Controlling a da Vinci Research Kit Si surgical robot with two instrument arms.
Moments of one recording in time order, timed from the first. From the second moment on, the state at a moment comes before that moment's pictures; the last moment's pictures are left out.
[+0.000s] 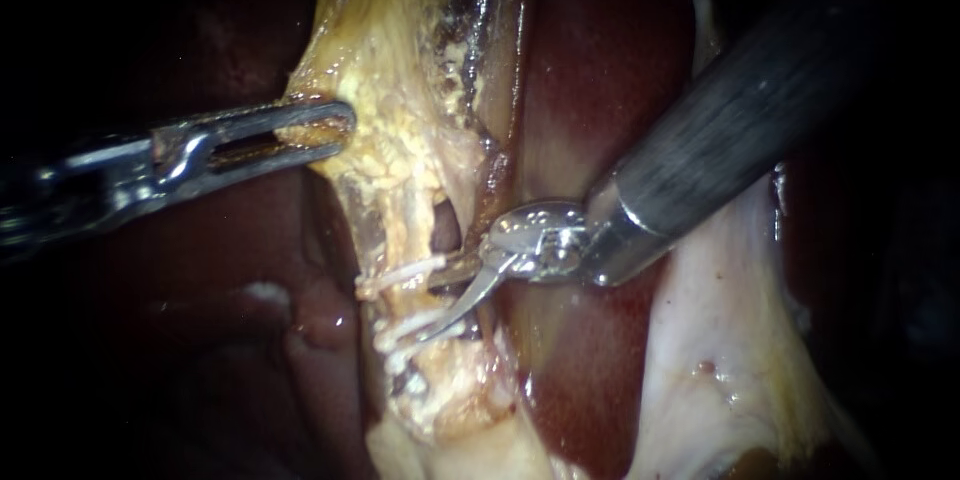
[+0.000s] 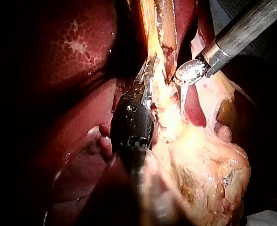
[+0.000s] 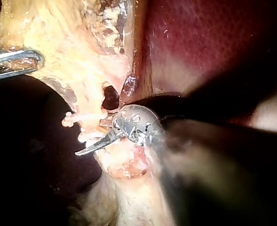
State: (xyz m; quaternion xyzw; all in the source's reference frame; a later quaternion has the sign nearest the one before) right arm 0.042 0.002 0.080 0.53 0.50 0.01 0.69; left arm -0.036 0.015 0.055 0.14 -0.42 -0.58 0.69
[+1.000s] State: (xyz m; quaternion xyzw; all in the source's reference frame) right arm 0.044 0.001 0.081 0.56 0.51 0.06 0.65; left arm -0.036 0.015 0.056 0.14 -0.42 -0.58 0.69
